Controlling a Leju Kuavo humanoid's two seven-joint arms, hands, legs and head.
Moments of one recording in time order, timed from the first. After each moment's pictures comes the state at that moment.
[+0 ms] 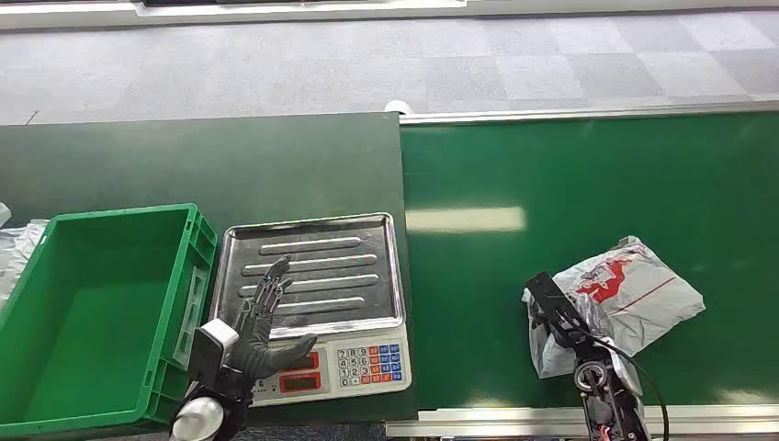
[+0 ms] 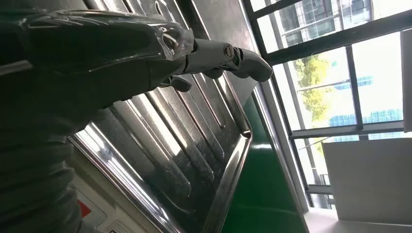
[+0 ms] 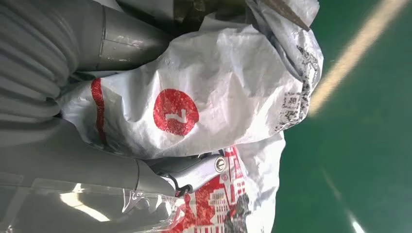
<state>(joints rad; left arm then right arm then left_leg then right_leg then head) -0.03 -0.15 -0.05 -1.33 -0.16 -0.23 -0.49 -0.31 -0.04 -0.15 -0.78 0.95 -0.04 -0.02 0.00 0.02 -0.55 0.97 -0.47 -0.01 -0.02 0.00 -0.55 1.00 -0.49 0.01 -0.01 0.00</state>
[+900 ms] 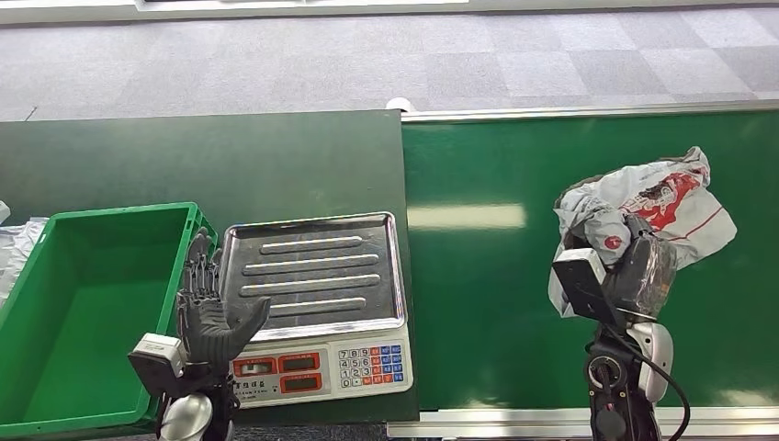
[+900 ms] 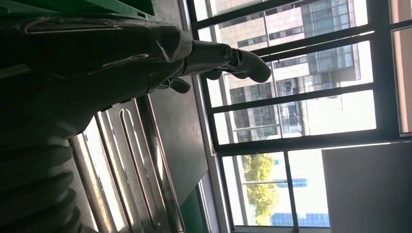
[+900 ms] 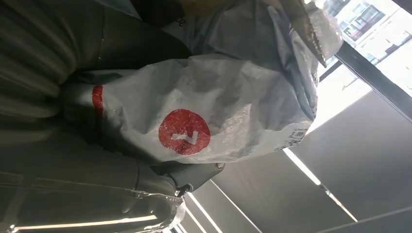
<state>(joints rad) -0.02 -0.19 -0.02 -1.43 -0.07 0.06 -0.66 -0.20 0.01 -0.07 -1.35 0.92 -0.43 -0.32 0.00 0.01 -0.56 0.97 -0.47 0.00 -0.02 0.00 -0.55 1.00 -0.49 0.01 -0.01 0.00</state>
